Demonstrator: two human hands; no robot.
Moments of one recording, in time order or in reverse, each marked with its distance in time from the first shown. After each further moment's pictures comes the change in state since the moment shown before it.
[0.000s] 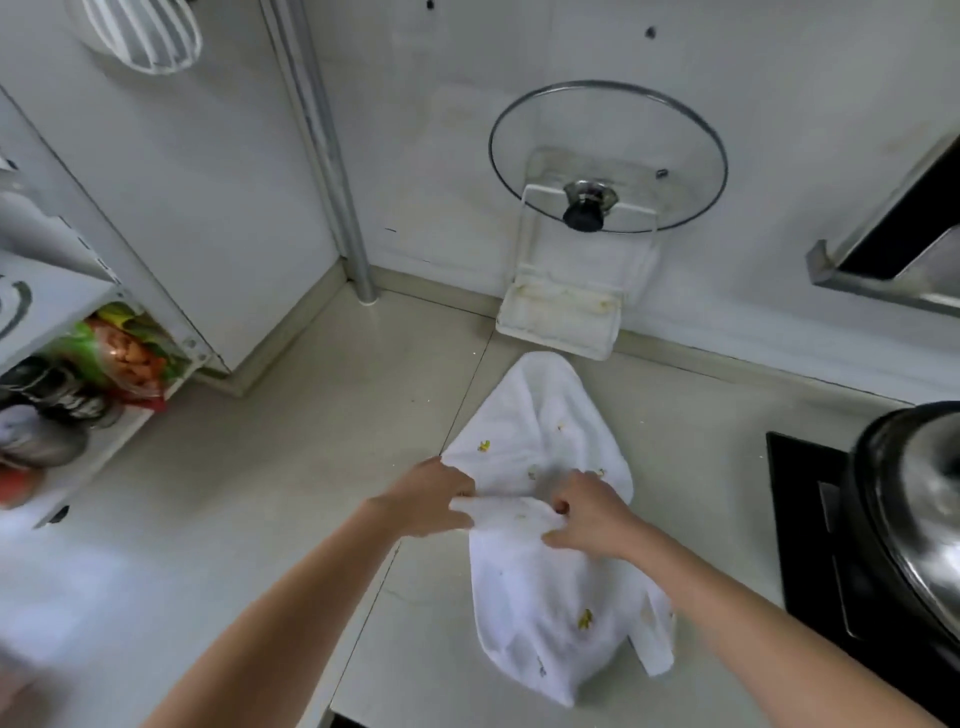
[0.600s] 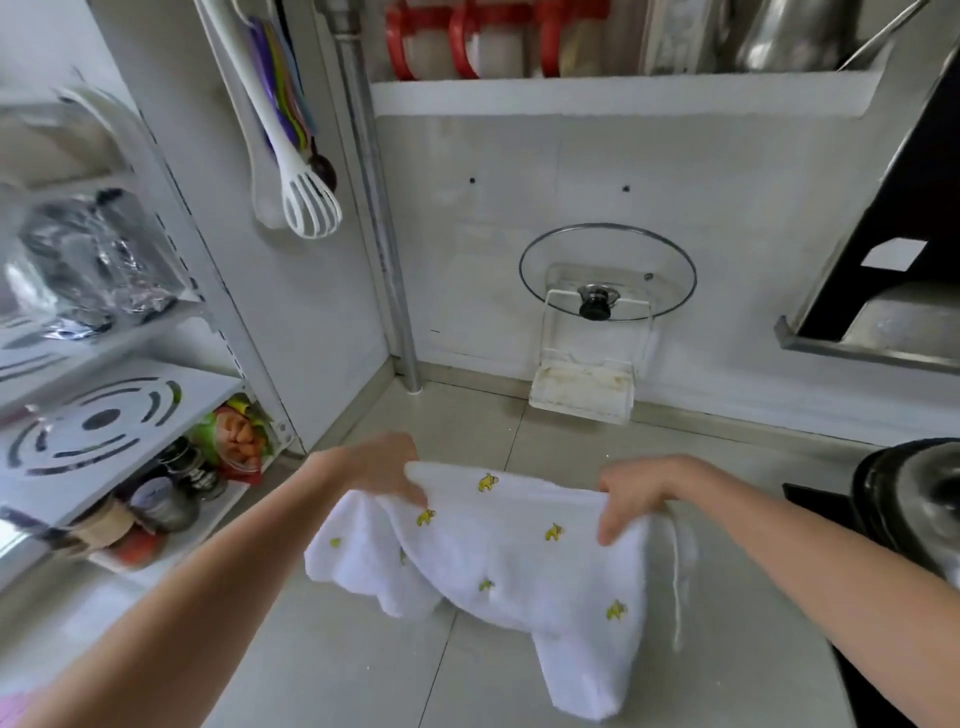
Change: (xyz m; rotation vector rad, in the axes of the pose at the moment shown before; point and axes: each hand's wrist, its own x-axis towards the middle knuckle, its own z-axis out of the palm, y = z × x) left_hand -0.112 -0.031 -0.149 0.084 -0.009 -0.268; right_hand -0.047 -0.076 -0.118 -0.139 -0.291 0.041
